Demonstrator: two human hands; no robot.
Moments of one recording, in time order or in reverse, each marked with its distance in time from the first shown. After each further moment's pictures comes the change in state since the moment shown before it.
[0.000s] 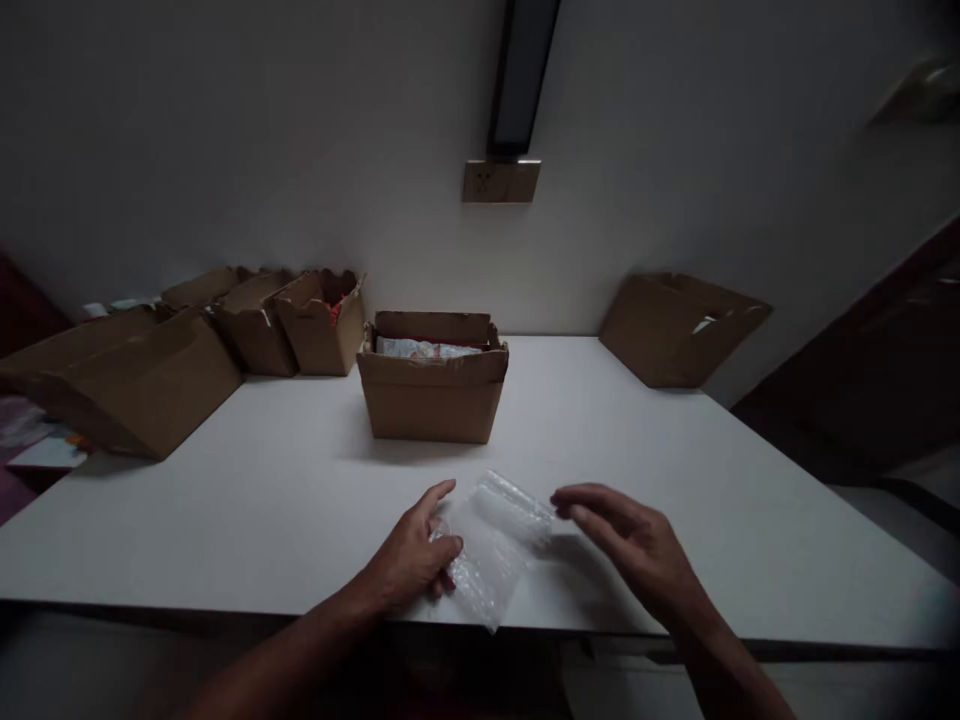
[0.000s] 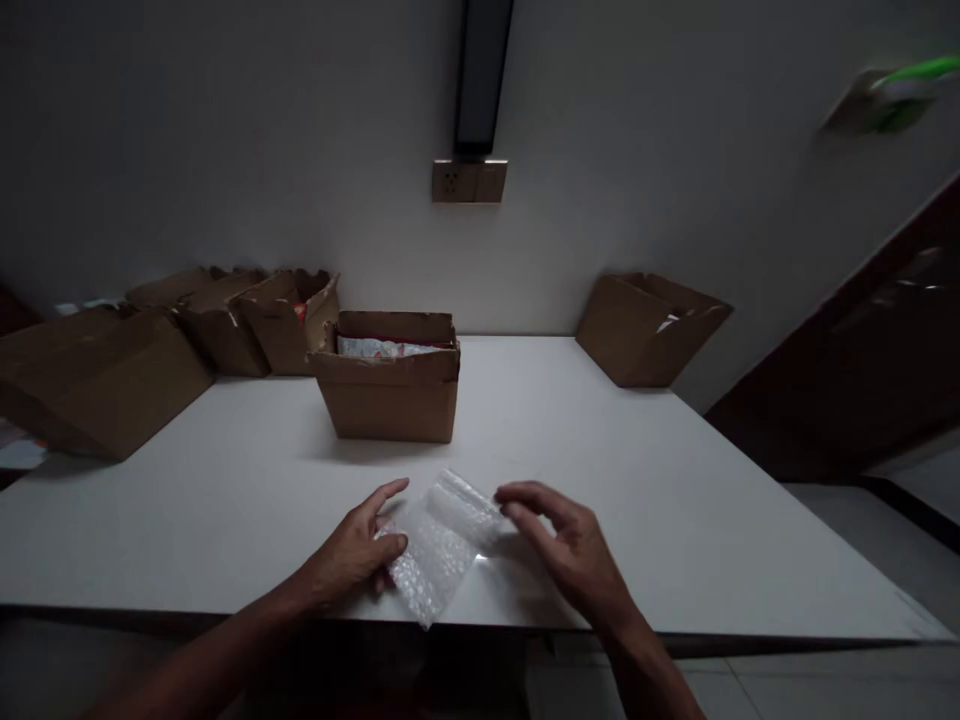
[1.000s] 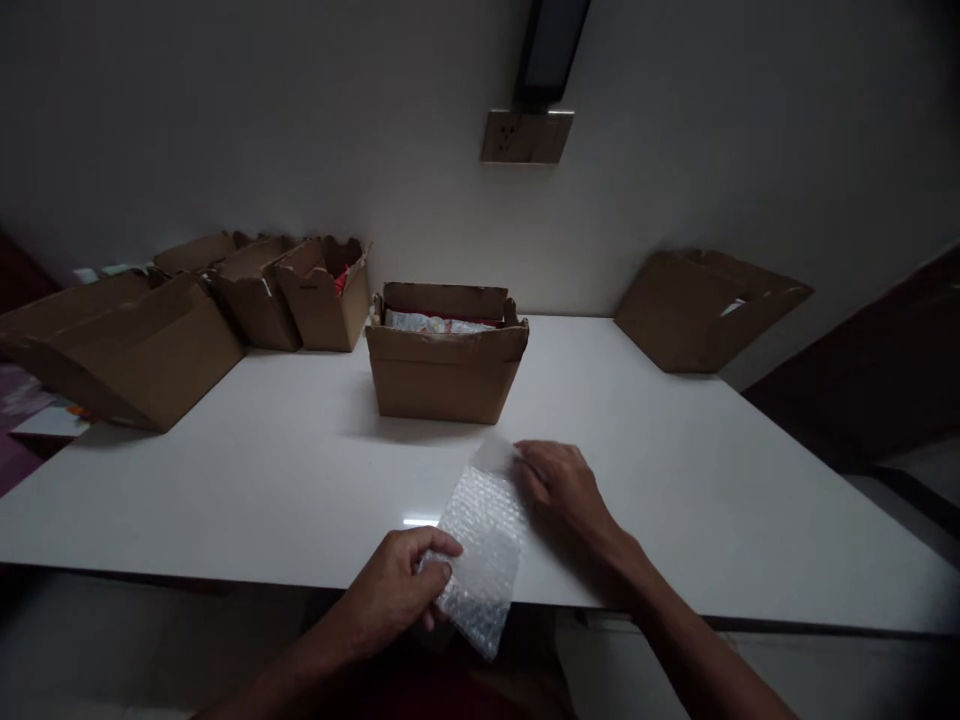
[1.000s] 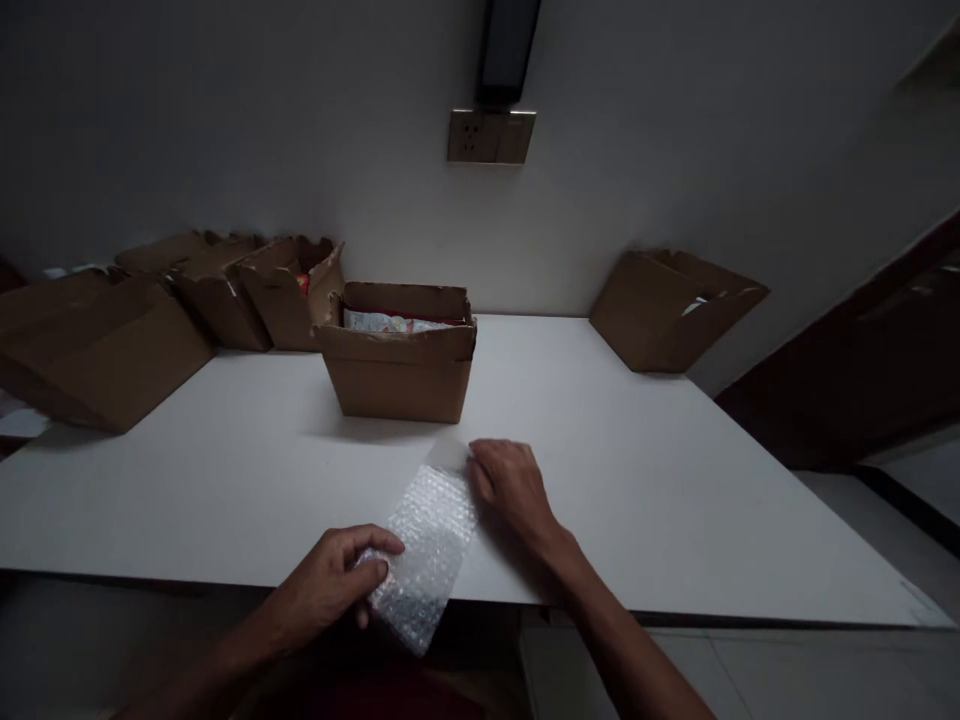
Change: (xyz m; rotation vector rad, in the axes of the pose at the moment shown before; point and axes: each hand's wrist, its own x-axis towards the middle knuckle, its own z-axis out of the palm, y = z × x) left_hand -0.047 -0.020 -0.005 0.038 0.004 -0.083; right_hand 0.050 0.032 0.058 -0.689 -0.049 -0.353
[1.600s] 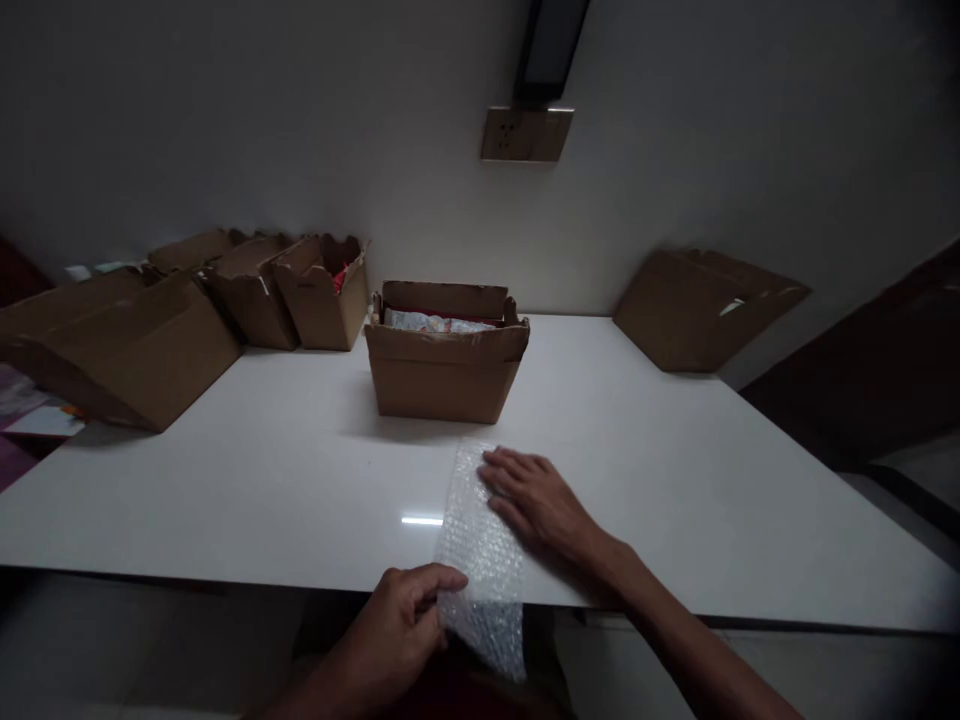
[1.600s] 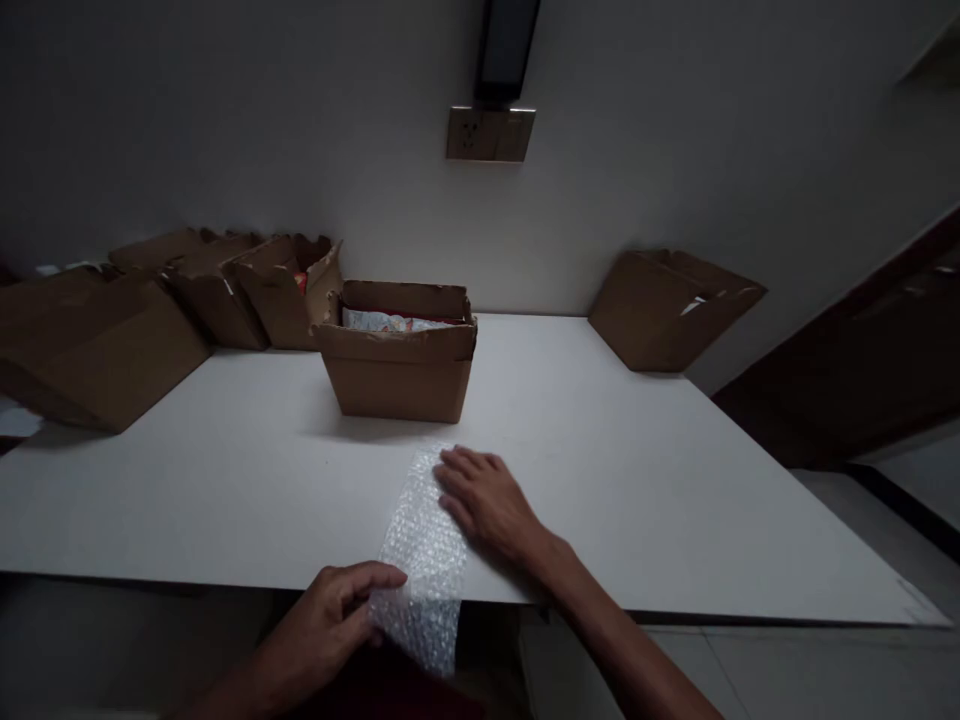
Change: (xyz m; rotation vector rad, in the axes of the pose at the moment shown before) left_hand -0.013 -0.024 0.011 0.056 -0.041 0.127; right_hand -0.007 -0.017 -0.001 -0.012 -0.218 -0.238
